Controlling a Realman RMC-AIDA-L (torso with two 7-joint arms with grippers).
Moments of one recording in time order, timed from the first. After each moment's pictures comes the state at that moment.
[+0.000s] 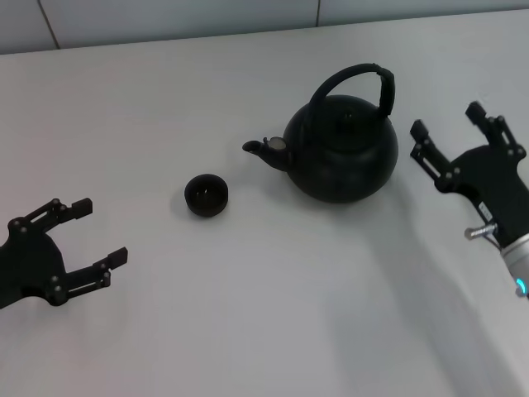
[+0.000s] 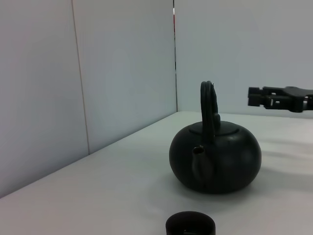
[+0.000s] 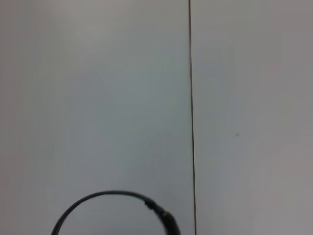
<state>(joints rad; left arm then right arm) -0.37 -1.99 0.60 0.35 1.89 1.55 -0.73 0.25 2.08 0.50 0.26 -2.13 -1.36 0.05</state>
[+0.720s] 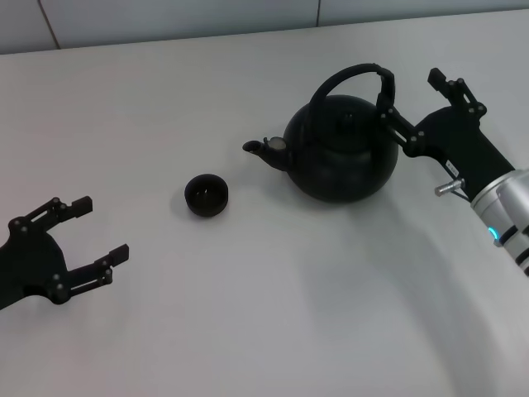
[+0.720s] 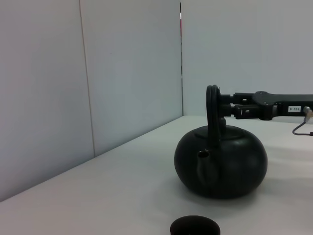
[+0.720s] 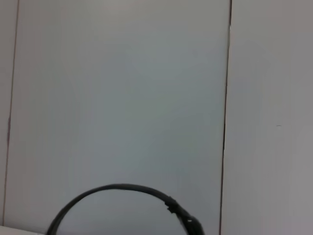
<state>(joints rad) -0.37 -2.01 0.58 0.35 1.89 1.55 -0.73 0.42 2.08 0.50 0.16 -2.14 -1.23 0.10</state>
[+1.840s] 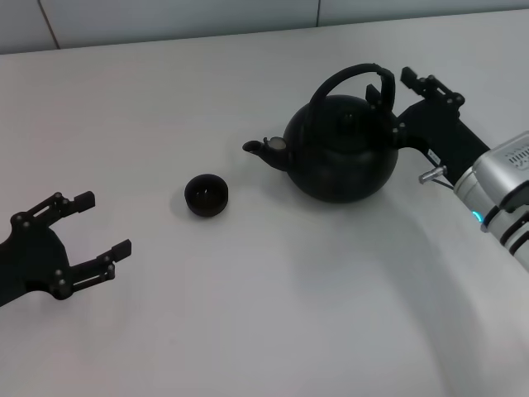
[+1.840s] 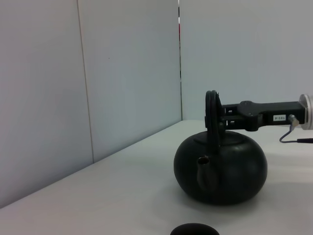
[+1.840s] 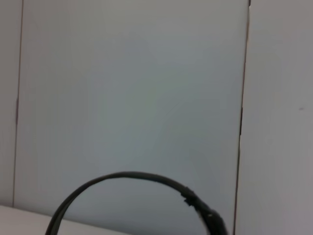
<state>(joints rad) -0.37 -2.01 0.58 0.35 1.89 1.56 -0.72 0.49 2.08 0.49 0.15 -2.14 -1.13 0.12</state>
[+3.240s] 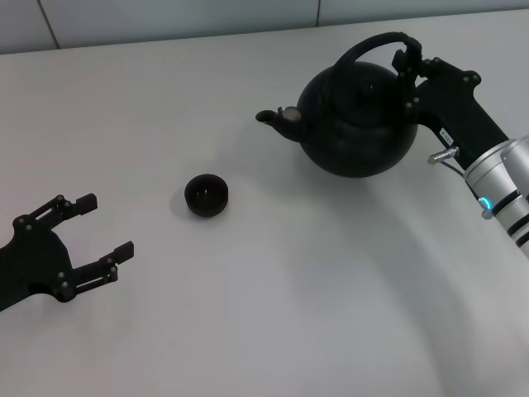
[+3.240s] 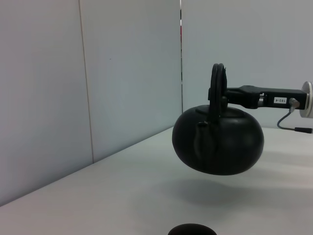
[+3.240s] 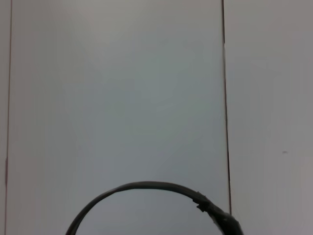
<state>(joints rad) -0.37 -2.02 0.58 0.35 1.88 1.56 -0.72 0.48 2.08 0.53 0.16 -2.13 -1.26 0.18</state>
